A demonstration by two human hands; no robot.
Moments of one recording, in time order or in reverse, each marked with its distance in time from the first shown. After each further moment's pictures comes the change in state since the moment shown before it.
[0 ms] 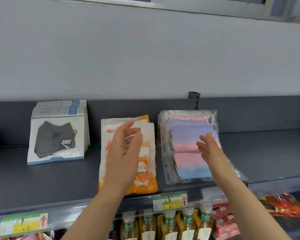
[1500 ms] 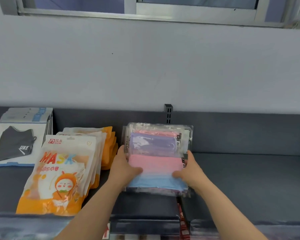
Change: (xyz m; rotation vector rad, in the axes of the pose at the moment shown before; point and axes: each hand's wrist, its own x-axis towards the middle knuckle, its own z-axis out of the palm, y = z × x) left_hand 0.051 -0.085 0.187 0.561 -0.002 -0.455; right_hand 0.125 0.030 -0.123 -0.366 -0.282 0.043
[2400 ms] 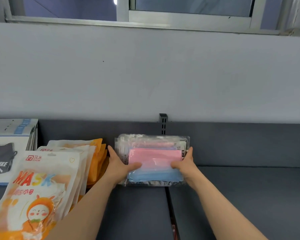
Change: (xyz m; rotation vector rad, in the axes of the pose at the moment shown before) left_hand 0.085 -0.002 0.019 -0.042 0.017 -0.021; right_hand 0.093 0.000 -0.015 0.295 0.064 -0.006
